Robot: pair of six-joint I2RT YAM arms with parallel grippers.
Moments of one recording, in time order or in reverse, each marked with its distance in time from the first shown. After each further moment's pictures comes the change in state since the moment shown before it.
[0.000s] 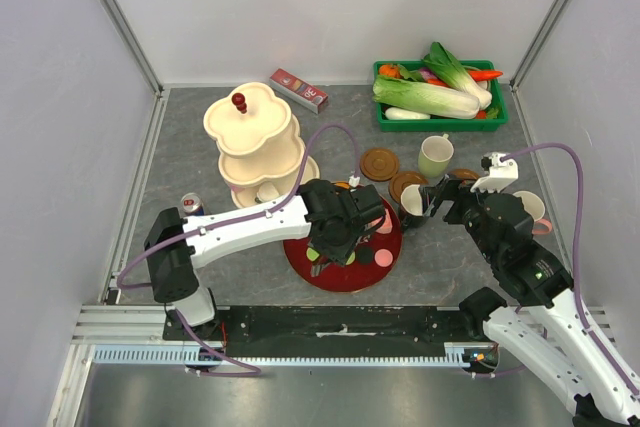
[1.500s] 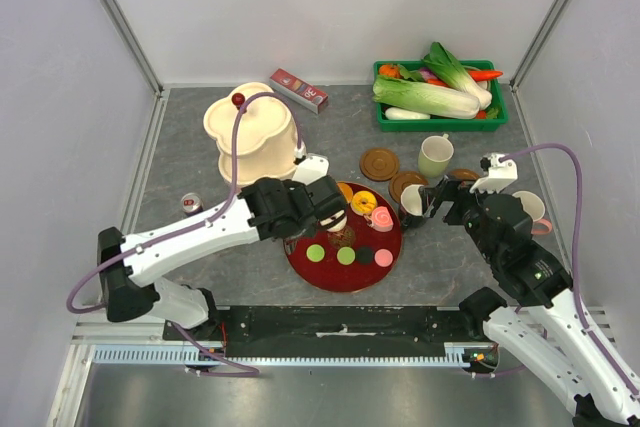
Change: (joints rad) left arm 0.043 -0.284 -0.116 -0.005 -0.416 -0.193; right arm 0.000 -0.003 -0.004 -0.003 -0.001 0.000
